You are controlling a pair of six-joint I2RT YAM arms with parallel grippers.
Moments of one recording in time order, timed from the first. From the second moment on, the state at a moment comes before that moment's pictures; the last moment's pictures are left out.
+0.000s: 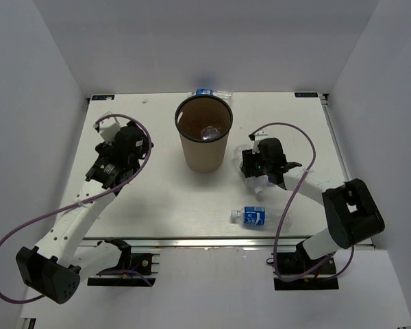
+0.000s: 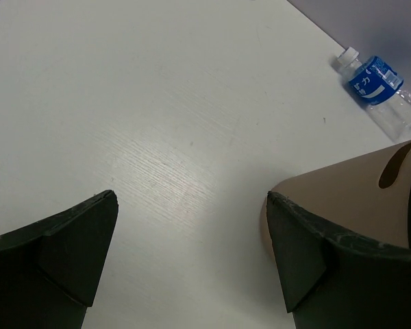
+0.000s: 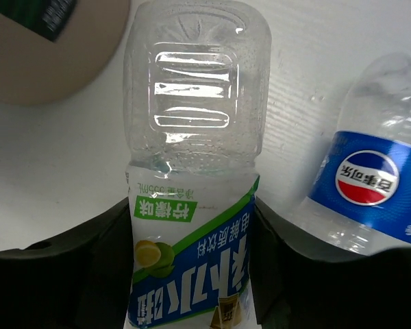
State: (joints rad) left arm -0.43 1.07 1.05 -0.59 -0.69 -0.77; right arm 0.45 1.51 0.75 0.04 -0.04 0.10
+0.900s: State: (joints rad) left arm -0.43 1.07 0.97 -0.57 -0.60 -0.78; right arm 0.54 1.73 1.48 0.54 -0.48 0.12
